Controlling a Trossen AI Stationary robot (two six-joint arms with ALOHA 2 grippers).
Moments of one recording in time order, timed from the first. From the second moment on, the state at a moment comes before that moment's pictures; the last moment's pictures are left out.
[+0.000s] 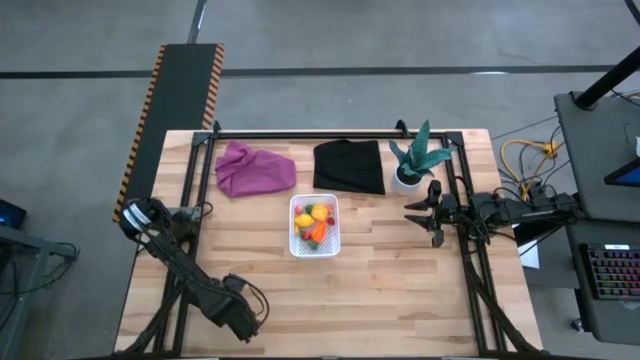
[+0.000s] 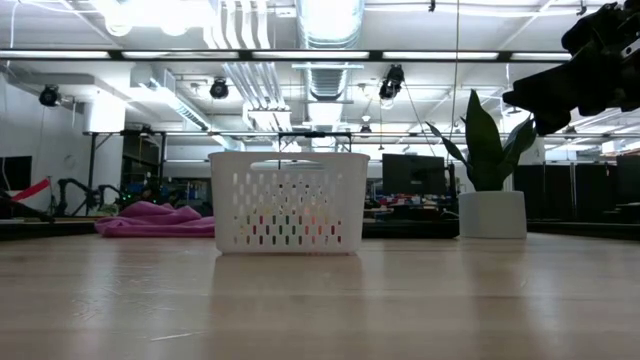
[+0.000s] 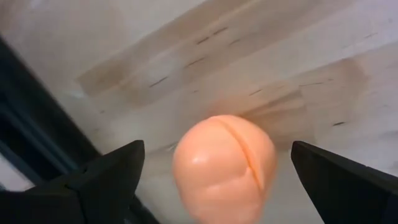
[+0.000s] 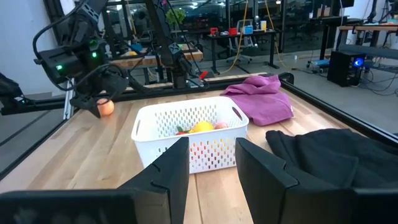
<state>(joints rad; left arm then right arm) -0.83 1.78 1.11 -0.98 0.30 -1.93 0.13 0.04 0.04 -0.05 0.20 0.10</state>
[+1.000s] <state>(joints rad) -0.83 1.78 1.04 -0.84 0.33 -1.93 0.13 0.04 0.04 -0.06 0.20 0.10</state>
